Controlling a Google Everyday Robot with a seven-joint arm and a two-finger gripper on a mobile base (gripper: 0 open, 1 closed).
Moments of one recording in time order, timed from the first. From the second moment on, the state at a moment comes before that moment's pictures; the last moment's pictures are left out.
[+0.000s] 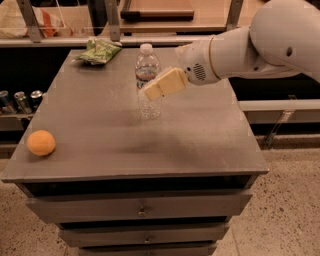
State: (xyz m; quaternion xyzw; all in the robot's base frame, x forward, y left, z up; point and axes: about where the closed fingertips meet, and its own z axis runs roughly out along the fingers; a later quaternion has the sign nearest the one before) arm 0.585 -0.022 0.955 -0.45 0.73 0.23 0.46
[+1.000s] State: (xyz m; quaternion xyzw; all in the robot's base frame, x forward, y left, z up) arm 0.619 0.021 0.929 -0.44 0.73 0.26 0.46
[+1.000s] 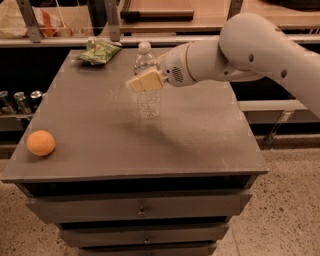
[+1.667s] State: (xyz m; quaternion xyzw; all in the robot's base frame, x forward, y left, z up) arm 0.627 0.024 0.933 -0.44 0.72 0.27 0.46
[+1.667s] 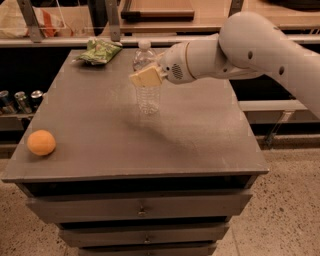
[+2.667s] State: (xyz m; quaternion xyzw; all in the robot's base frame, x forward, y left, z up) arm 0.660 0.031 0.986 -0.44 0.69 0.25 0.51
